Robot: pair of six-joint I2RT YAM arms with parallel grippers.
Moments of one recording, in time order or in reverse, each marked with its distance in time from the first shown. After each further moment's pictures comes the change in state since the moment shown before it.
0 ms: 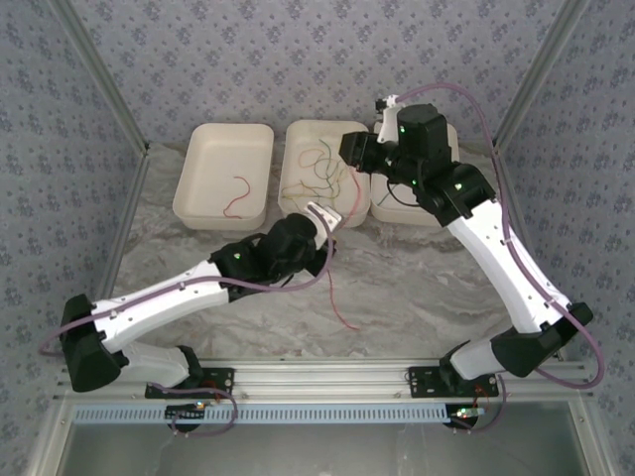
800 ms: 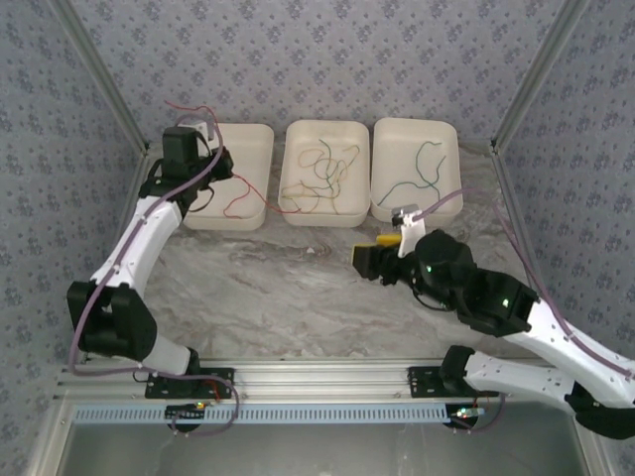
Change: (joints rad) left arm 0.872 0.212 0.201 0.039 0.368 -0.190; right arm 0.500 -0.615 -0.660 -0.030 0.391 0.056
